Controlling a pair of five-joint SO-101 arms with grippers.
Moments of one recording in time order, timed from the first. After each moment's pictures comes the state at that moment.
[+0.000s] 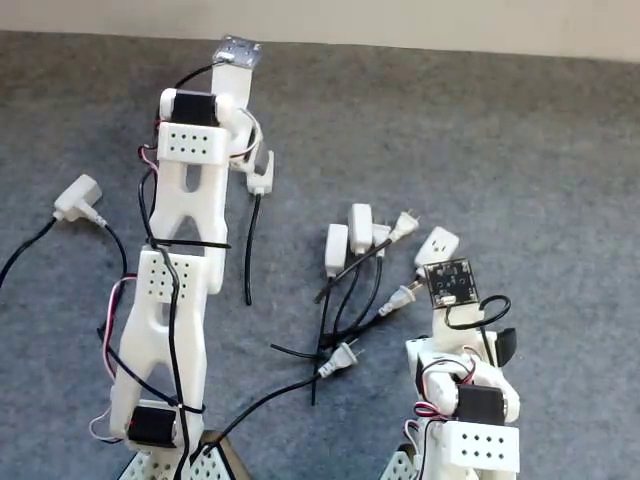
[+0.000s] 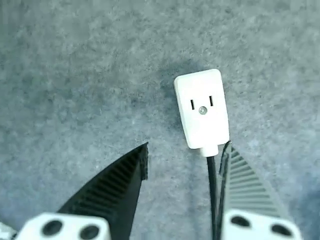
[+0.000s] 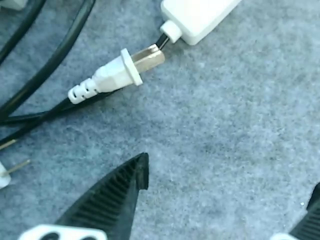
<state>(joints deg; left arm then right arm) 0.0 66.7 -90.6 100.3 -0.3 0.4 -89.9 92.9 62.4 14.0</state>
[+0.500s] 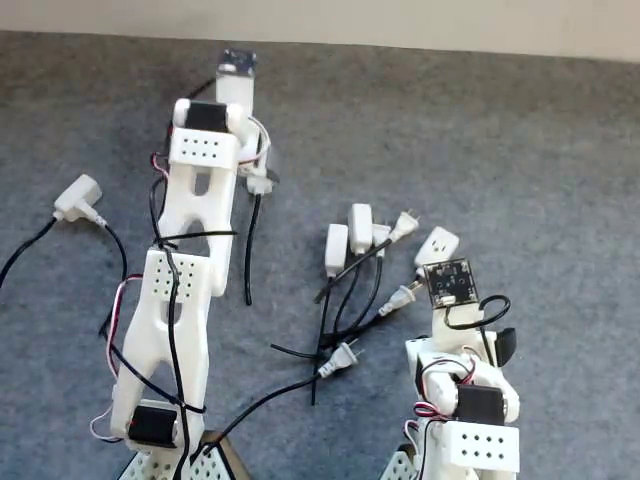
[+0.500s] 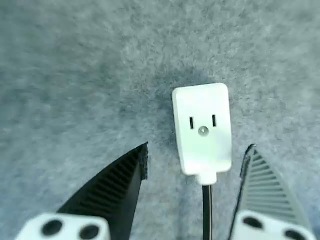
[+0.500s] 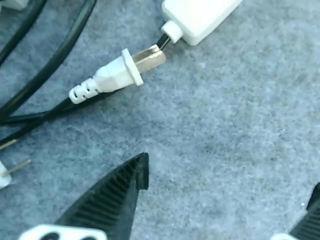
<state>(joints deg) 0.9 70.6 -85.6 92.5 5.1 0.3 -89.9 92.9 62.4 14.0</state>
